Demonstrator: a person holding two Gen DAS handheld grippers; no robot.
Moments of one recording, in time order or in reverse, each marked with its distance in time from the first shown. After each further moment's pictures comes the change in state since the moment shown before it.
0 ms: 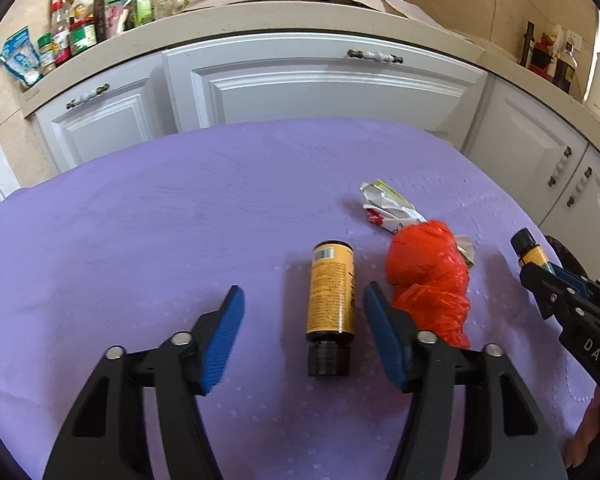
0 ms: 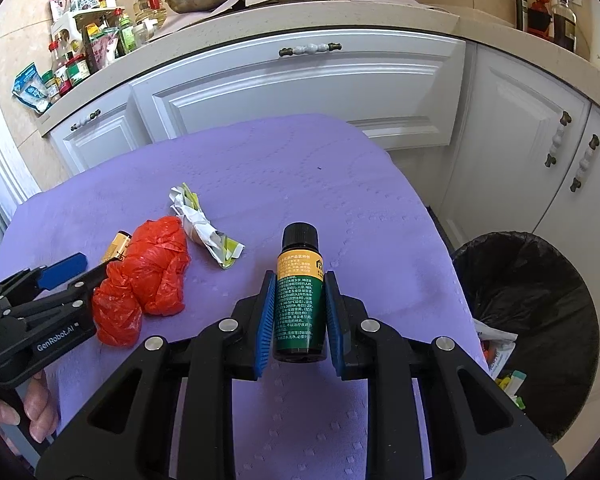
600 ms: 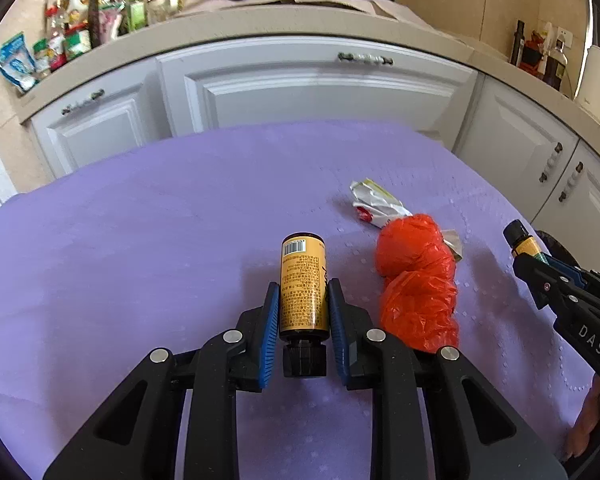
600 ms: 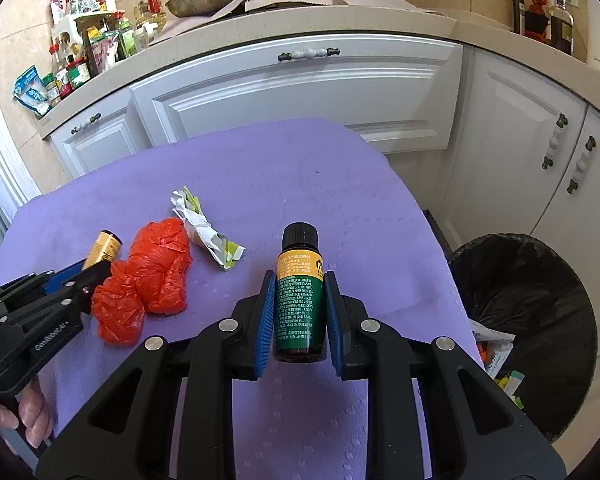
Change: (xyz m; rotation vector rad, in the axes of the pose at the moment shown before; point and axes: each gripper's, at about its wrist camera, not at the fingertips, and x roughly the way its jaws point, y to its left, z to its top) left arm -0.011 -0.001 -0.005 0.013 -0.025 -0.009; right arm -0.008 0.001 -0.001 0.003 -0.025 -0.004
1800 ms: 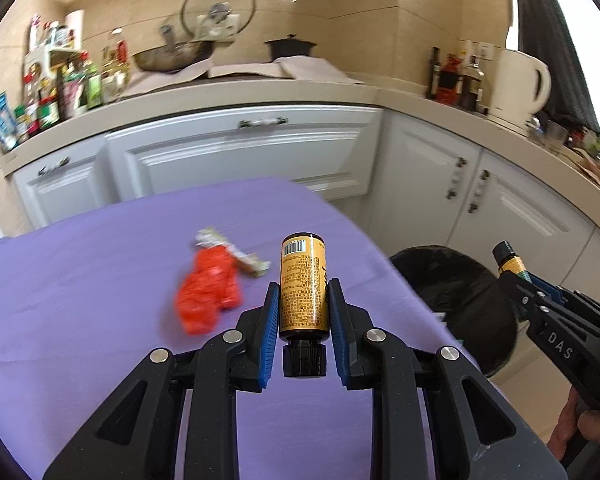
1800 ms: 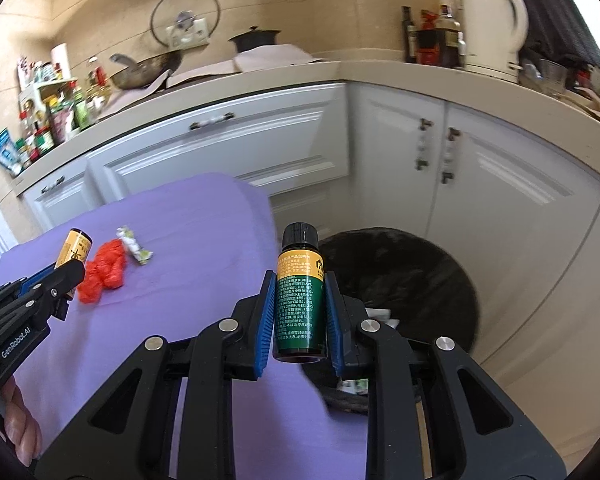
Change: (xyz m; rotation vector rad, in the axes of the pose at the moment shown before) left arm -0.099 -0.123 -0.020 0.098 -0.194 -0.150; right arm -0.133 -0.112 -0.052 0.149 -0.186 -0.187
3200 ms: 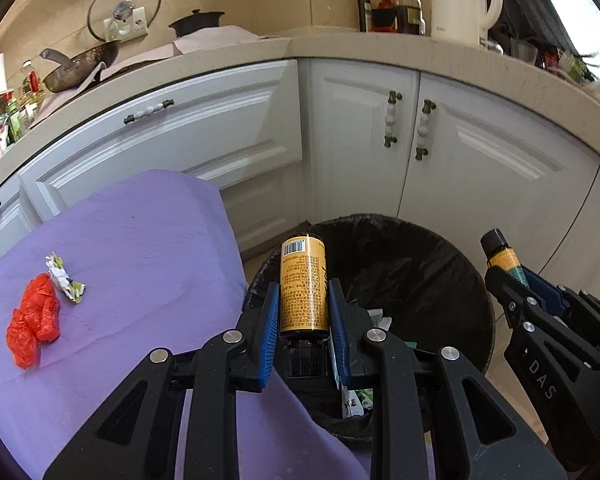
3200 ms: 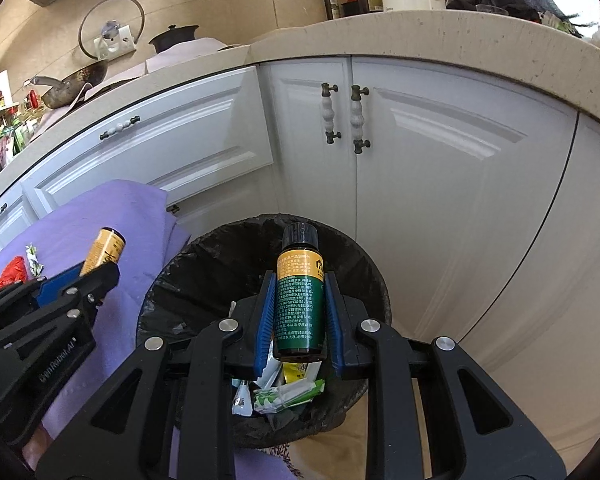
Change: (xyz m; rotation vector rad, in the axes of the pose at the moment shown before) left arm 0.105 -0.156 -0.001 0.173 0.126 -0.037; right arm 0.058 -0.122 -0.016 0.112 0.031 -0.112
